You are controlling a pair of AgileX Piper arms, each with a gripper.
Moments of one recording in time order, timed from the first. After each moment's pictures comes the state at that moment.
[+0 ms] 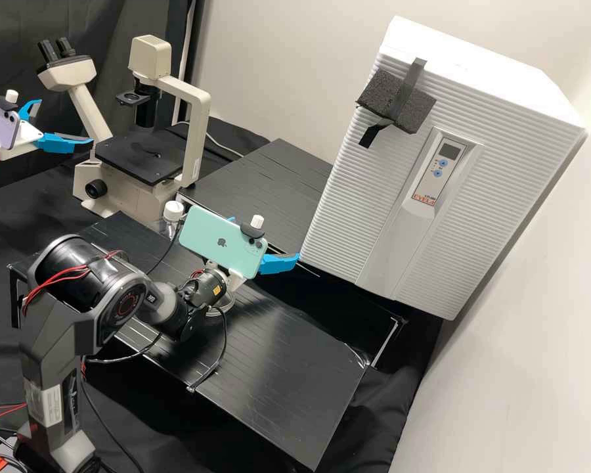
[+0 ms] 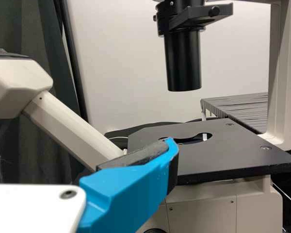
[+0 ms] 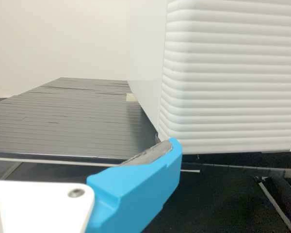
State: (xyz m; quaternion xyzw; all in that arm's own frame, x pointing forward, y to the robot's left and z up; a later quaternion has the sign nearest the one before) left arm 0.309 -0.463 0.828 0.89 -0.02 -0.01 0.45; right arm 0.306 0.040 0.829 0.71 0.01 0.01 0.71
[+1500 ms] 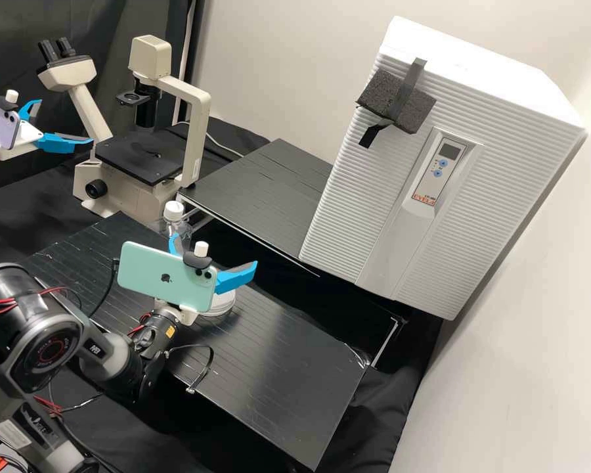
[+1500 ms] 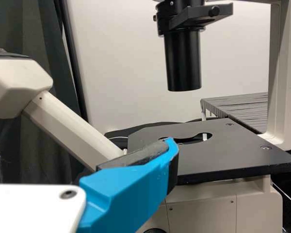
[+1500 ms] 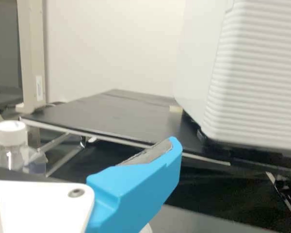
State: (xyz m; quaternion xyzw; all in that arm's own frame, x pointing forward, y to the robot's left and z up) left arm 0.309 -0.463 0.828 0.89 -0.02 -0.01 0.45; right arm 0.197 0.028 0.816 0.68 0.10 0.05 0.73
